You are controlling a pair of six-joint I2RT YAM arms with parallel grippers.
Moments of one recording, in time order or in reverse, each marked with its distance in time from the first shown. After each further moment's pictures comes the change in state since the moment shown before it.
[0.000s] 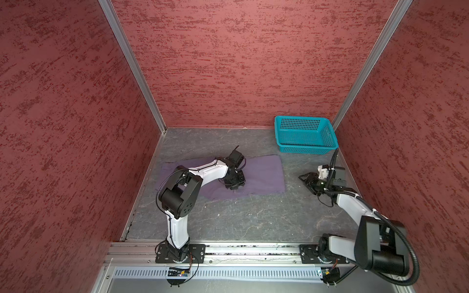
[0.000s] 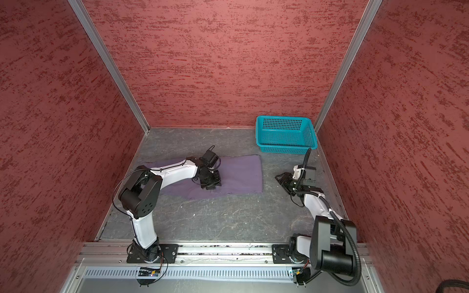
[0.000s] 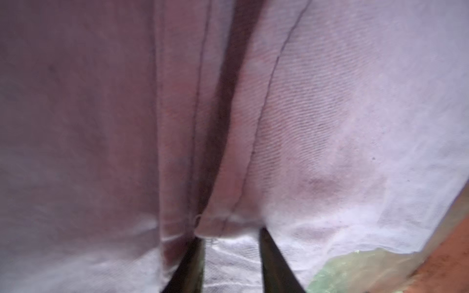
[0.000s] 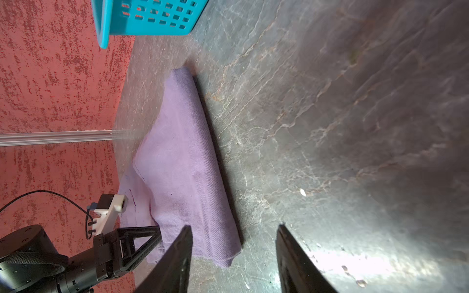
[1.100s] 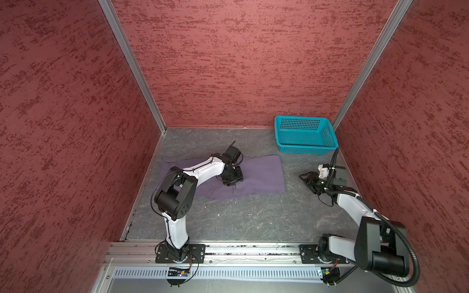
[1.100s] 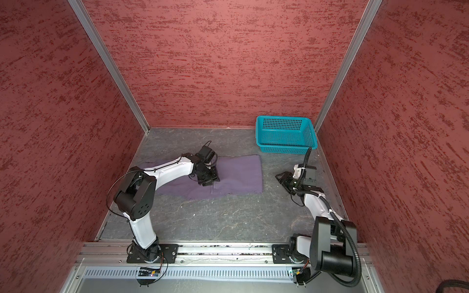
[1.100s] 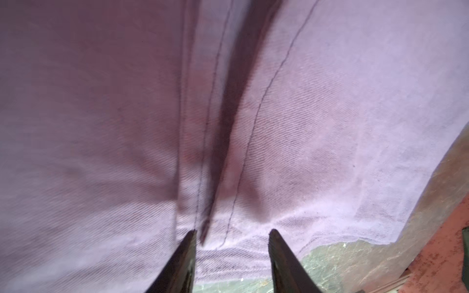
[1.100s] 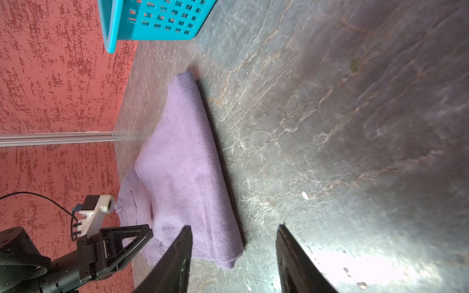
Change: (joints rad) left arm 0.037 -0.057 0.032 -0.054 -0.006 0.033; right arm 0.000 -0.005 0.010 -0.003 0.005 -0.001
